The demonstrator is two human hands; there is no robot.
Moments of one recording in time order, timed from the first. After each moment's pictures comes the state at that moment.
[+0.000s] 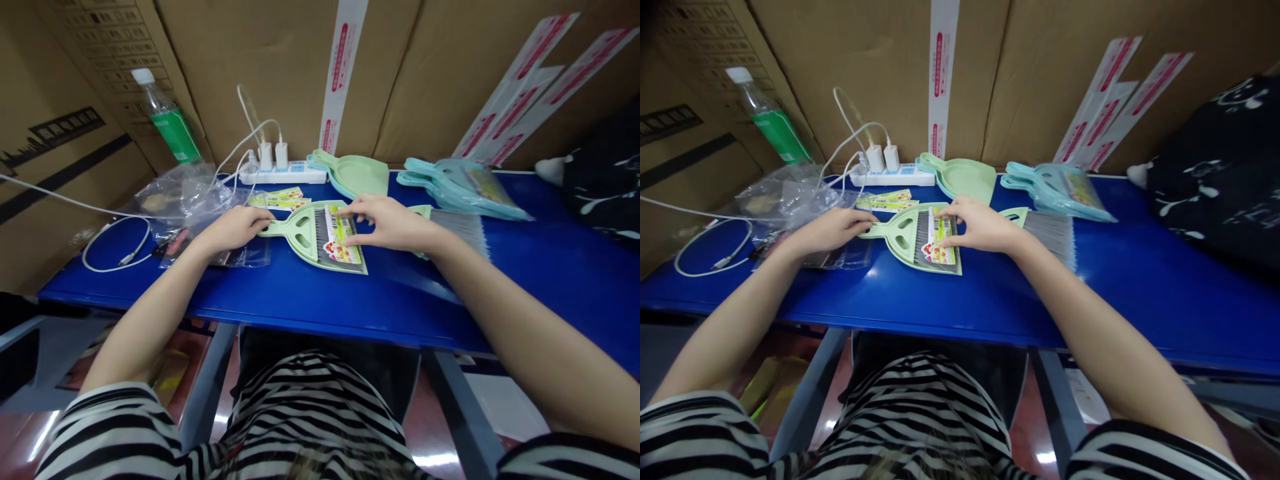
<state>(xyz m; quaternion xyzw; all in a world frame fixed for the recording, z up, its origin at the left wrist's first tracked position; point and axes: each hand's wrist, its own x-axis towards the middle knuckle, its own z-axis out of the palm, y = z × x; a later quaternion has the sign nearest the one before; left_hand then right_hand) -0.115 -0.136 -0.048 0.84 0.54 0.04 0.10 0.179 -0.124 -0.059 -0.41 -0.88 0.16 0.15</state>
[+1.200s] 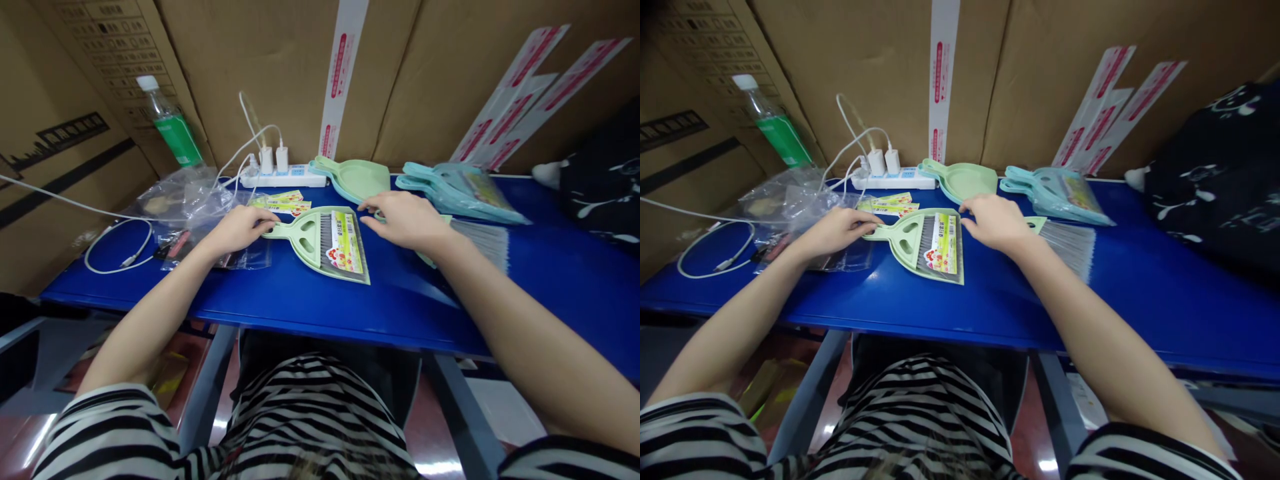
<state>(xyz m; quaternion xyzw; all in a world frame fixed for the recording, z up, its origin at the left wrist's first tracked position) -0.113 -0.135 -0.049 0.84 0.53 0.11 0.09 0.174 -0.138 -0.043 -0.58 -0.81 -0.06 0.02</state>
